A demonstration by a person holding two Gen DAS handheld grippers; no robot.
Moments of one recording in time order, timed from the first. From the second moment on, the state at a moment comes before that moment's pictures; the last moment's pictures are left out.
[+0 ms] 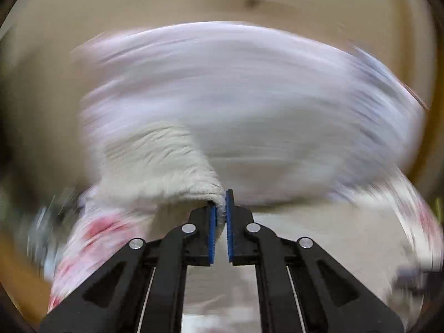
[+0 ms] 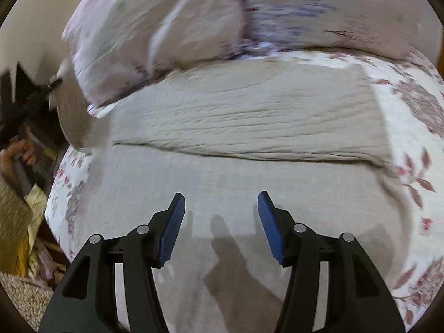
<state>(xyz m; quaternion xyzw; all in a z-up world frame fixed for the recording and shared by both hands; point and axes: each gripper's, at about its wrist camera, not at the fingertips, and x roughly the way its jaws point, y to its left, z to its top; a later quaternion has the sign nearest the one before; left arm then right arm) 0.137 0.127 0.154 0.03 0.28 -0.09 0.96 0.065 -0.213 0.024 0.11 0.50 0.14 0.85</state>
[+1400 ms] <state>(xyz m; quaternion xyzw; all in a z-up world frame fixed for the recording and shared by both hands) 0.106 0.148 0.100 -0.23 0.40 -0.09 0.88 0.135 -0.368 0.043 0.48 0.38 0.18 0.77</state>
